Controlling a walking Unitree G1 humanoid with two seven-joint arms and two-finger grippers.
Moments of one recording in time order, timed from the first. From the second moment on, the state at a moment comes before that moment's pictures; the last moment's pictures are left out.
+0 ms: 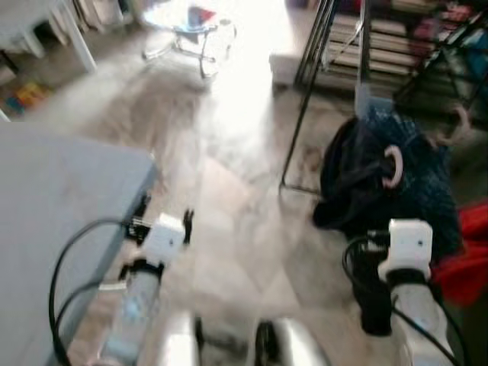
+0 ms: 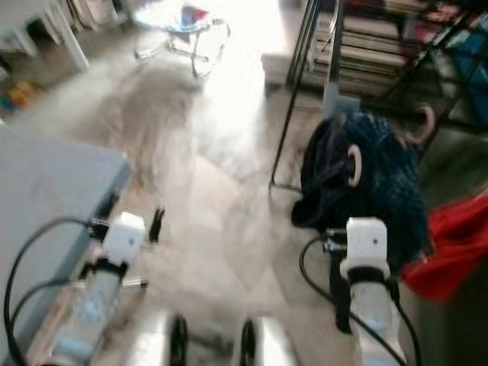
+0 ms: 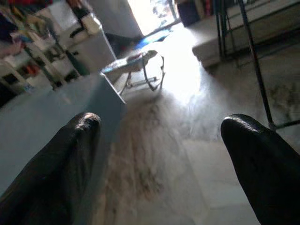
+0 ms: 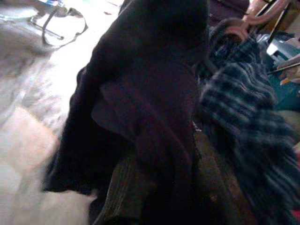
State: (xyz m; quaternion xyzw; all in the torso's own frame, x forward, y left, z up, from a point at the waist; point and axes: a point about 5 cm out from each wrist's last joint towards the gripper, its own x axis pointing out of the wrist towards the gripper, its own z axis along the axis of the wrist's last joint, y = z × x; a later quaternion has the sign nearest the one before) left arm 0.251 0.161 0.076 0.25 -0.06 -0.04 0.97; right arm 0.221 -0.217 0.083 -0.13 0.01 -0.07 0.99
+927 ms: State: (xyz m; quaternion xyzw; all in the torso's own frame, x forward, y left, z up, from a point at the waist) left arm 0.266 0.178 0.088 0.26 -0.06 -0.03 0.96; right arm 0.242 -0.205 0.075 -0.10 0.02 -0.05 0.99
